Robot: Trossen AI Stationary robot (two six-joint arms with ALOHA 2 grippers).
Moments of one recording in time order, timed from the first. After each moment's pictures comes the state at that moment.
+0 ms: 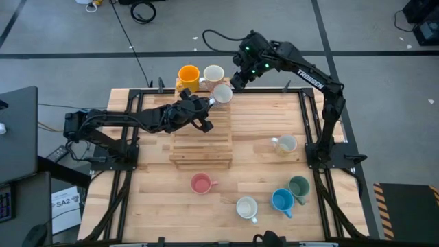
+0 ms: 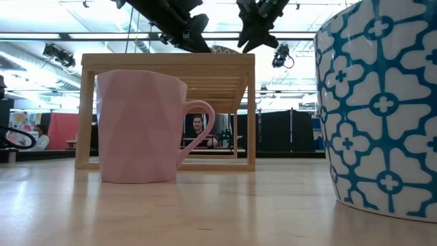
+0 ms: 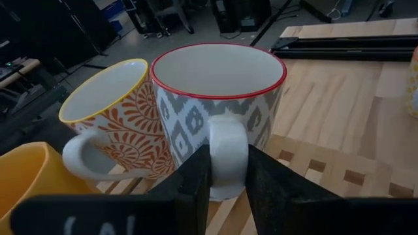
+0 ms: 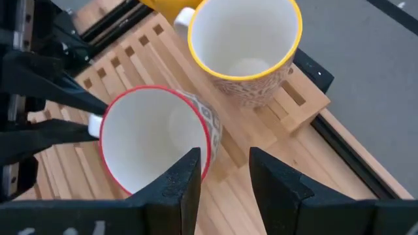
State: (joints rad) left arm 0.14 1.41 1.06 -0.03 -0.60 0.11; right arm -0.55 1.84 2.16 -1.19 -0.20 0.18
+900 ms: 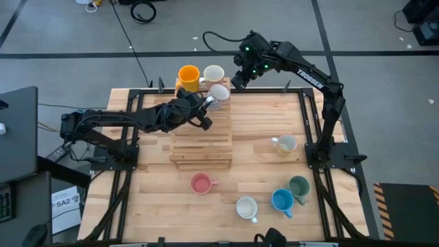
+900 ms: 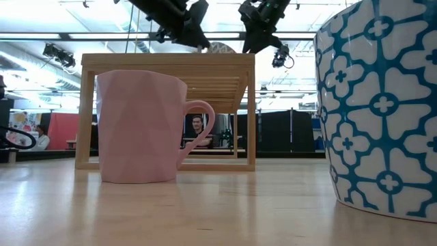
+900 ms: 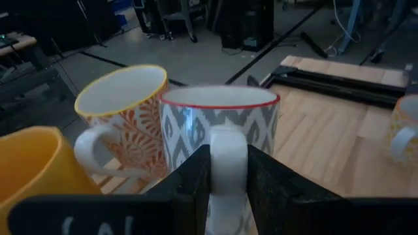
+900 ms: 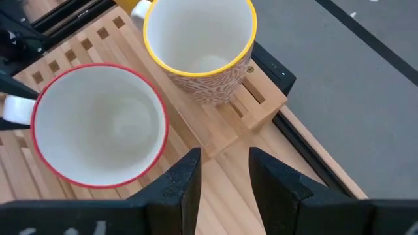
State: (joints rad) left arm 0.14 1.37 1.05 -0.03 -0.61 -0.05; right arm -0.55 1.85 2.16 -1.22 -0.08 0.13
